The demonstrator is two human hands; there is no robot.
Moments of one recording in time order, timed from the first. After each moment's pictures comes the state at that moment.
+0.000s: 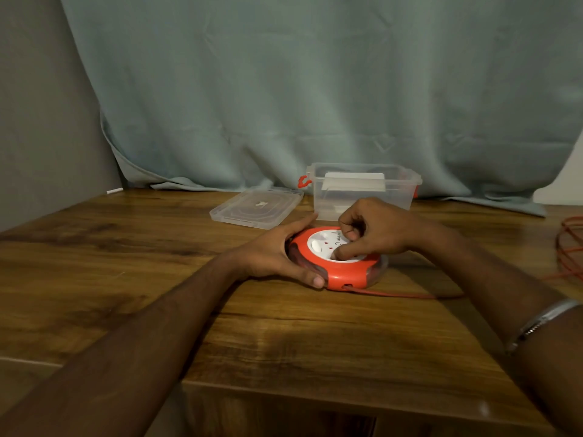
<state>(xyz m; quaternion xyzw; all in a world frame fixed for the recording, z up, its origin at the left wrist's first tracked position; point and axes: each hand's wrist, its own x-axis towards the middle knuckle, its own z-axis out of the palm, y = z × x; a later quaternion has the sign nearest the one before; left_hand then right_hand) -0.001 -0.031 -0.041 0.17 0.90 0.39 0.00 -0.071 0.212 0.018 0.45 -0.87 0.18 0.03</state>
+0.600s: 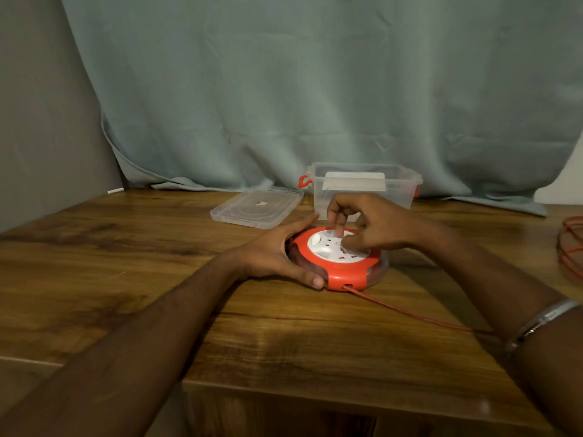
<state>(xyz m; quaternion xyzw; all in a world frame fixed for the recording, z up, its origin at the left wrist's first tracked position) 0.003 -0.028 -0.040 0.16 0.91 0.38 -0.01 -0.074 0.210 0.017 0.48 -0.84 0.25 0.03</state>
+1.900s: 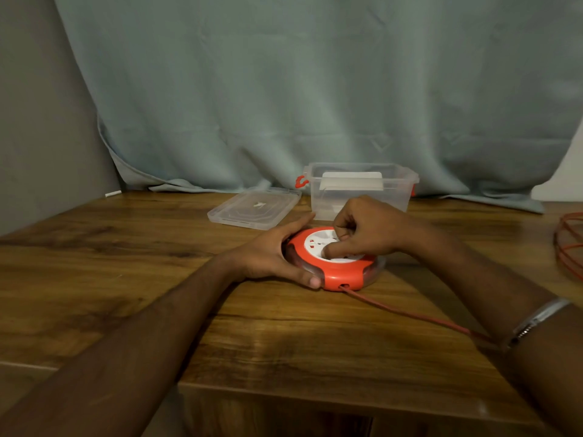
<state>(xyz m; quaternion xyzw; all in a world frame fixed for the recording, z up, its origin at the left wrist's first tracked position) 0.000 -0.030 -0.042 0.17 0.90 0.40 0.00 -0.070 0.205 0.013 0.44 -0.88 0.16 0.07</state>
